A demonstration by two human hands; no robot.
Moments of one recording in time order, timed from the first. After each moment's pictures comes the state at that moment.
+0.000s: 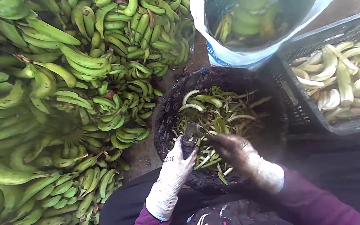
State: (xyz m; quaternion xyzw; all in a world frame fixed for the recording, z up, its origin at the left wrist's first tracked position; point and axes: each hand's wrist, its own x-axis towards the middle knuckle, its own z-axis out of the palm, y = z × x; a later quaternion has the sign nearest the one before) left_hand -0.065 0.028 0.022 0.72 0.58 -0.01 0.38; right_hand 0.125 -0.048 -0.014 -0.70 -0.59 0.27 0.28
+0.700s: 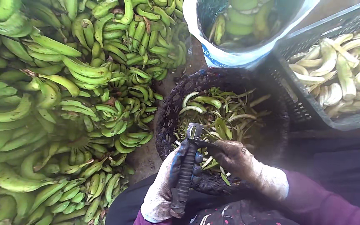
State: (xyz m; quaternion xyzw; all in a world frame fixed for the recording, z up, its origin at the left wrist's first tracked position) left_hand -0.063 0.029 0.051 0.23 0.43 0.17 0.86; right_hand 0.122 -0.053 -0.020 -0.62 -0.55 0.34 0.45
